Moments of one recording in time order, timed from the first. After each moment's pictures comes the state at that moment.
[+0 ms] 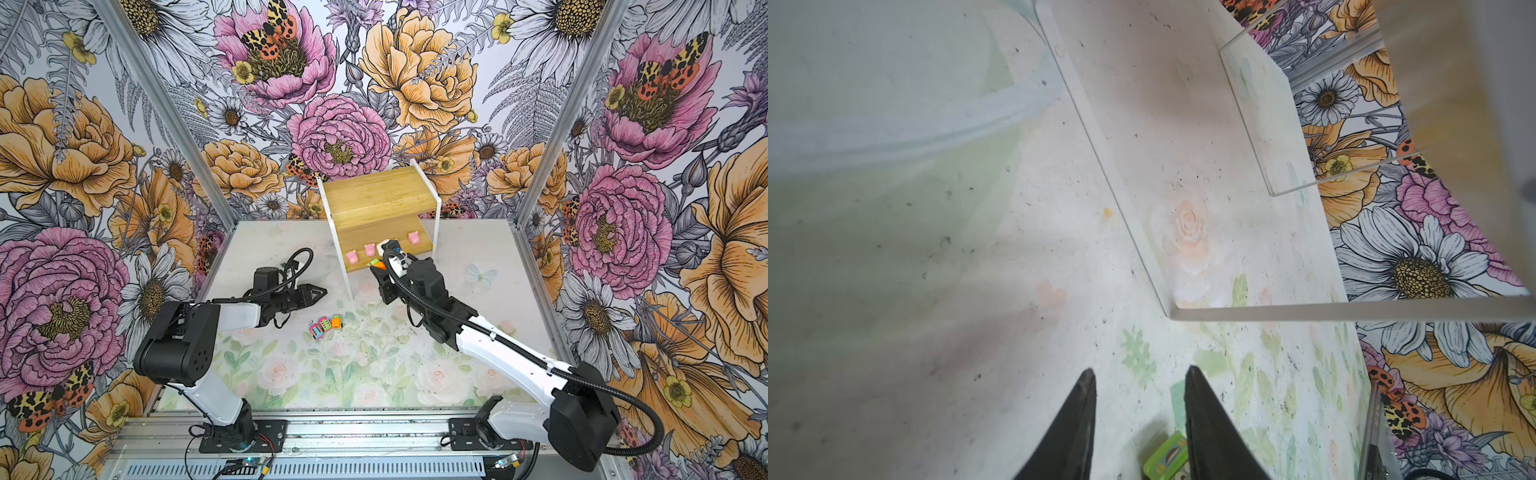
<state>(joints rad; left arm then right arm) -0.11 1.70 0.70 0.31 0.66 -0.45 0.68 1.21 0.94 0.05 0.01 0.02</state>
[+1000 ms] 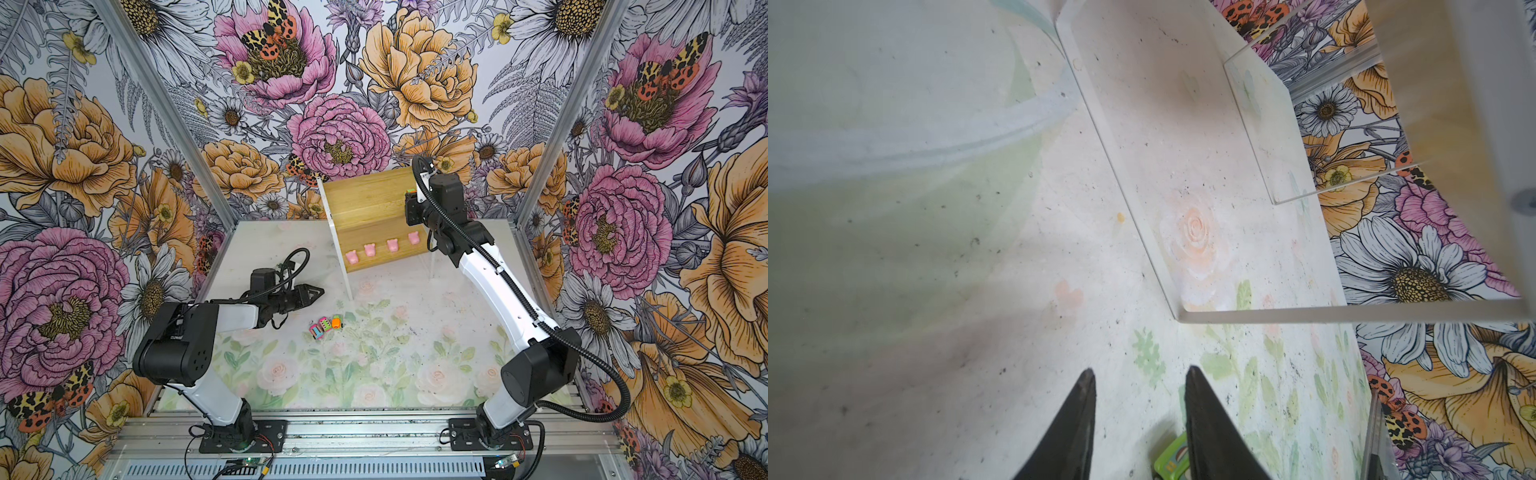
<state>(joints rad) -0.08 1.70 0.68 0.34 0.67 -0.45 0.39 1.60 1.71 -0.41 0.03 0.04</state>
